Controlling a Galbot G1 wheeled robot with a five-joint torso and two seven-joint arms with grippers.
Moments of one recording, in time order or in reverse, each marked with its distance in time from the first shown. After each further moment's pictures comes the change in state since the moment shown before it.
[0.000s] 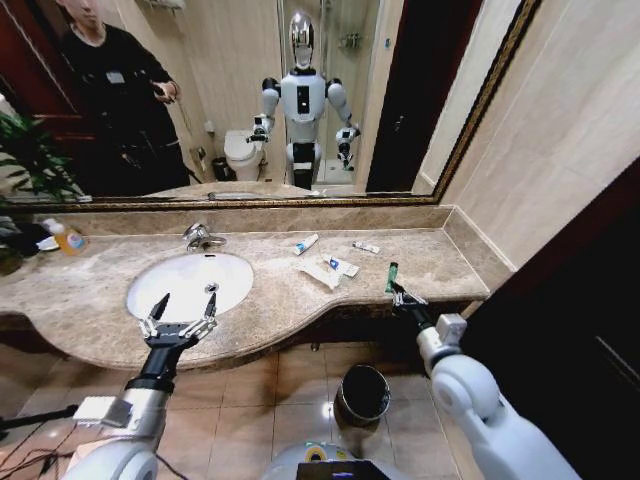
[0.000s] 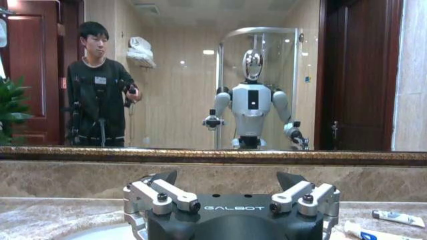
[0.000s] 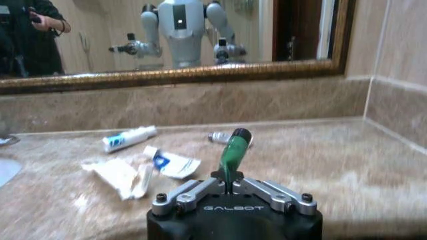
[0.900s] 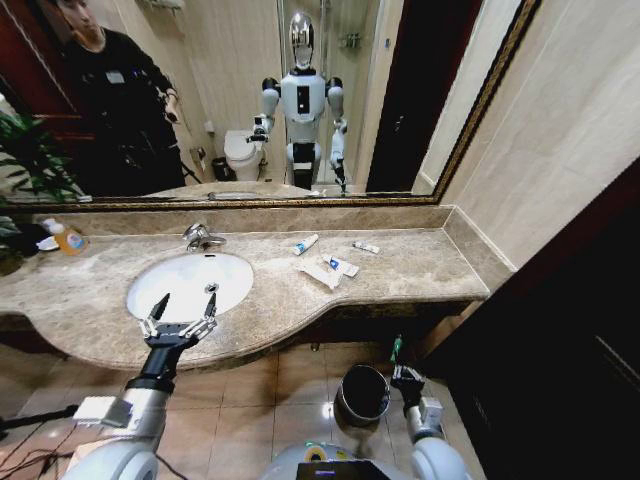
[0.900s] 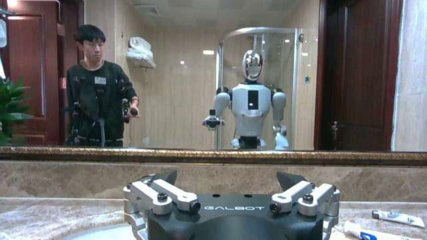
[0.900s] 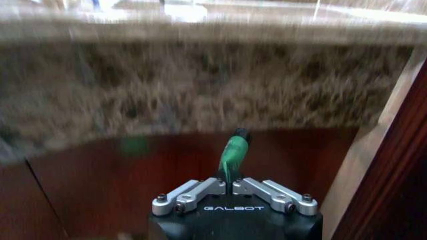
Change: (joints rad) left arm 0.000 0.000 0.000 0.000 0.000 0.000 0.000; right arm -0.121 0.245 -0.034 -0.547 -0.297 0.384 -0.058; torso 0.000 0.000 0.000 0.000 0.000
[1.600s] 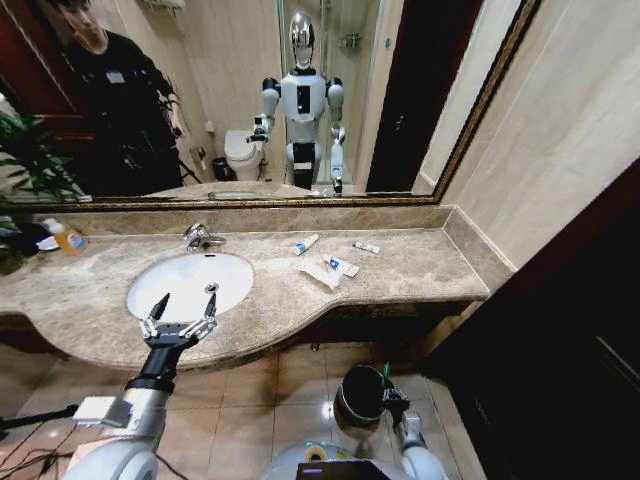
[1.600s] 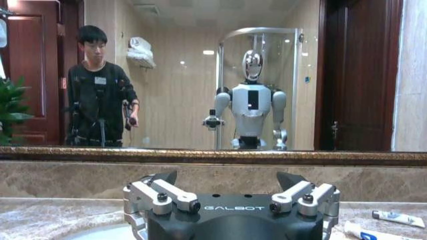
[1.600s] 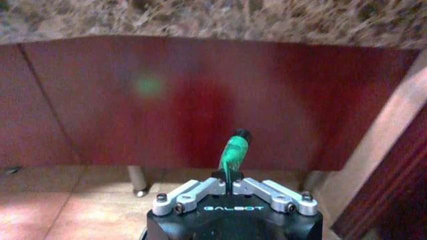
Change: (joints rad) left arm 0.000 0.000 0.000 0.000 0.000 0.000 0.000; right arm 0.150 0.027 -0.001 -0.436 -0.048 0.167 -0.195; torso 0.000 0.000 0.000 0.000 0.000
